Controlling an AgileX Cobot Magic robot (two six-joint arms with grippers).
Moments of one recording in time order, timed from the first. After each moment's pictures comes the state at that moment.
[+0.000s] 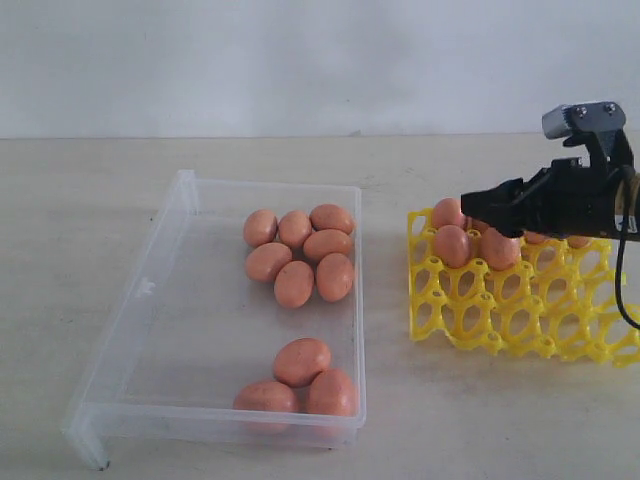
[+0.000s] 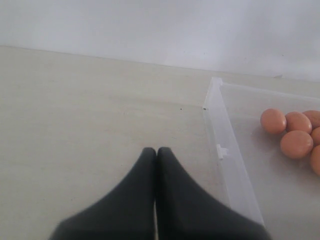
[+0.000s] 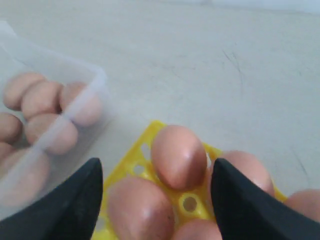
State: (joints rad) left arm 0.03 0.00 0.00 -0.06 0.31 -0.05; right arm -0.06 1.81 -0.78 -1.16 -0.74 0.91
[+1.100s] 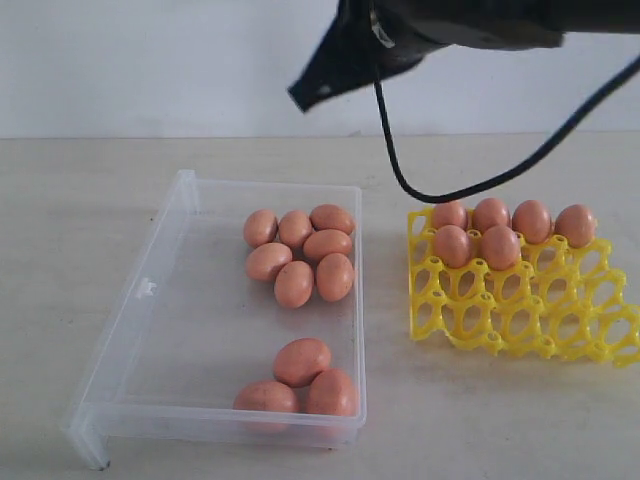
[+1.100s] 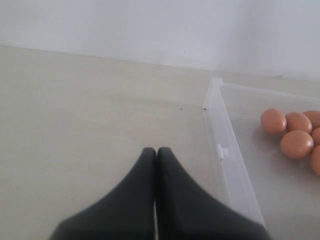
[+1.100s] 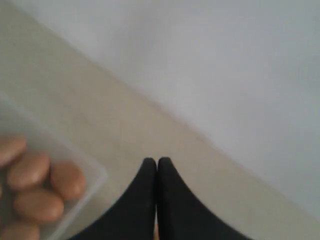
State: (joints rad) left arm 0.03 0.00 0.00 -0.06 0.31 -0.05; right arm 0.77 1.66 -1.39 -0.92 0.69 0.59
